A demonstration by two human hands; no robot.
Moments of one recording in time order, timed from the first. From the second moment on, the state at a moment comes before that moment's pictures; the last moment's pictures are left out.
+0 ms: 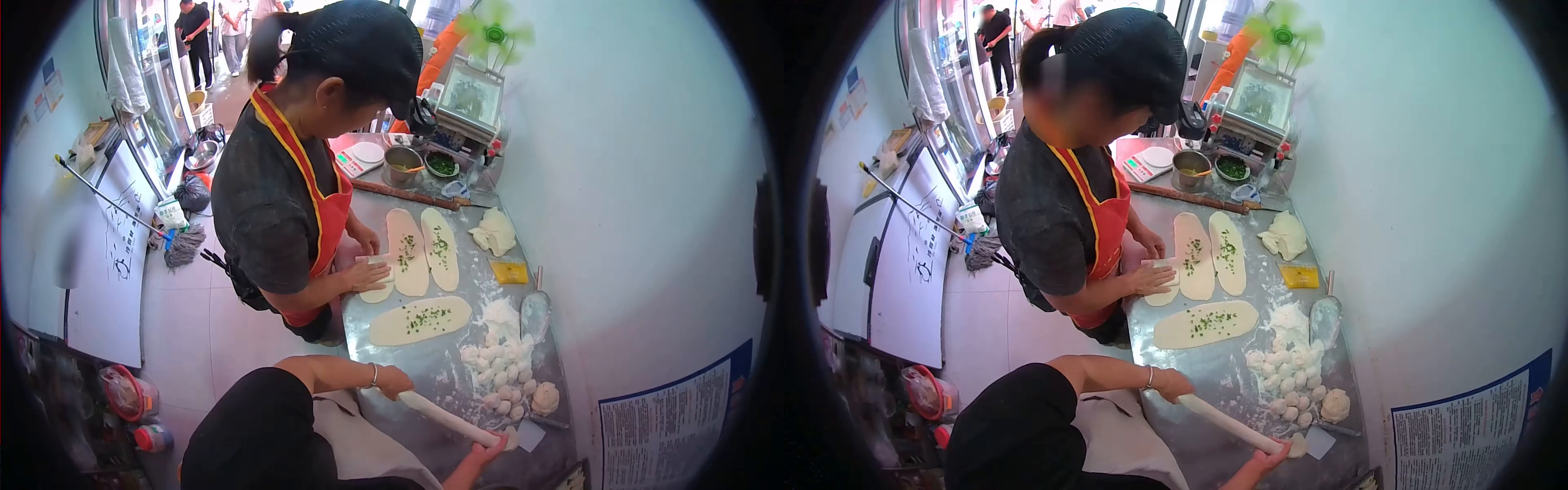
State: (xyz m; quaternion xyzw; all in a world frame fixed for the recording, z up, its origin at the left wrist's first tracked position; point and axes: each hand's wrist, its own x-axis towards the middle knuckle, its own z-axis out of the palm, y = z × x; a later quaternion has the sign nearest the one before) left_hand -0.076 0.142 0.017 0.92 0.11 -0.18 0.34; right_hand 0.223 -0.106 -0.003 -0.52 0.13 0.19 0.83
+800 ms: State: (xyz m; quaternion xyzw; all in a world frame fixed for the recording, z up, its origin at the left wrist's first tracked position) left_hand 0.038 0.055 -0.006 0.93 0.06 0.05 0.35; right_hand 0.181 -0.138 -0.035 -0.65 0.03 0.39 0.65
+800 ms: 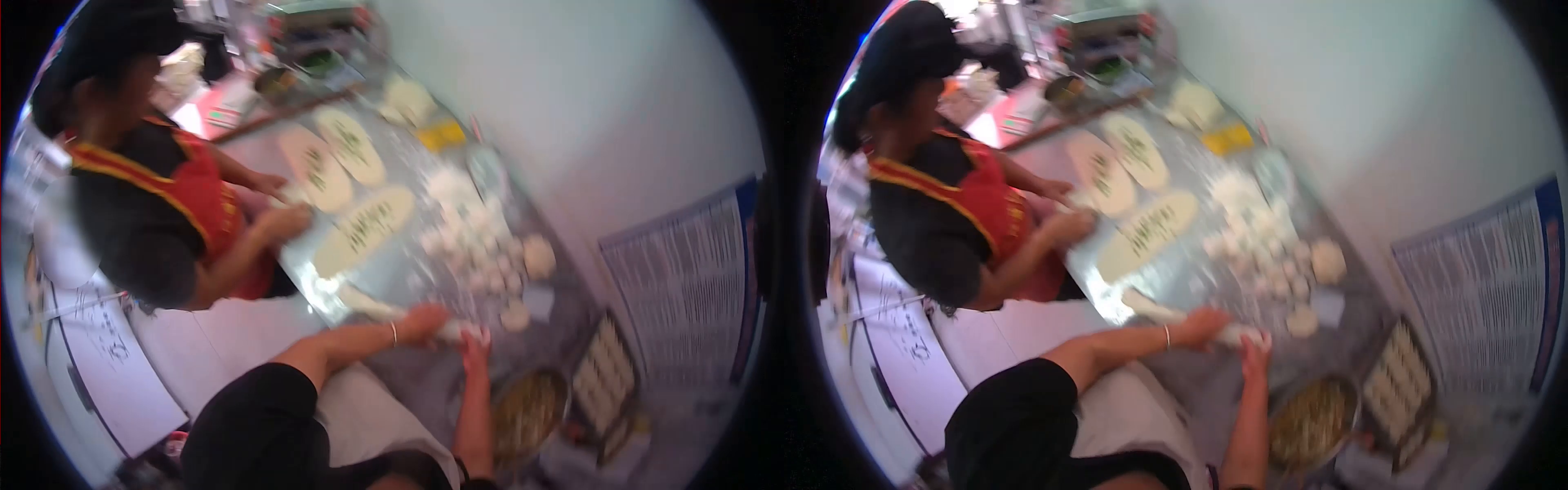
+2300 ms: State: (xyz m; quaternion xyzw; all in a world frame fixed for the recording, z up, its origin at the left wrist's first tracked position) left_hand 0.061 0.040 -0.031 0.94 0.10 -0.01 0.32; right_hand 0.210 -0.137 0.007 -0.86 -0.32 0.18 0.37
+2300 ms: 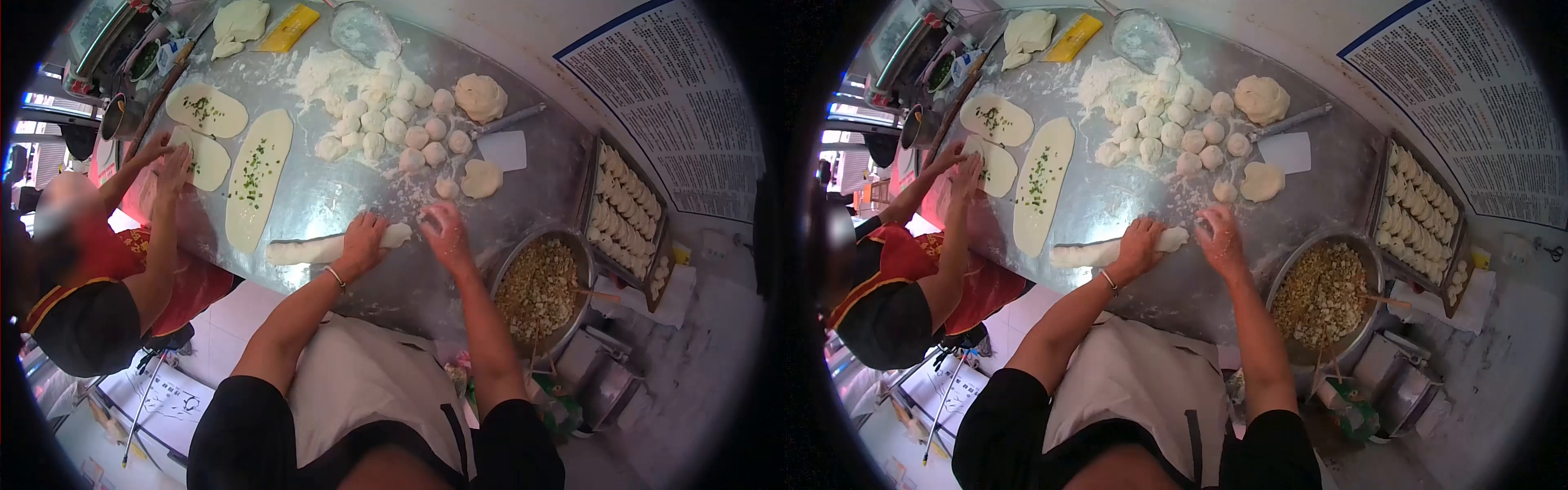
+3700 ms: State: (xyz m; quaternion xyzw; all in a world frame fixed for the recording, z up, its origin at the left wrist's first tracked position) left_hand 0.020 0.046 -0.032 0.92 0.11 -0.01 0.38; right_hand 0.113 -0.094 0.007 -0.82 -0.31 0.33 0.35
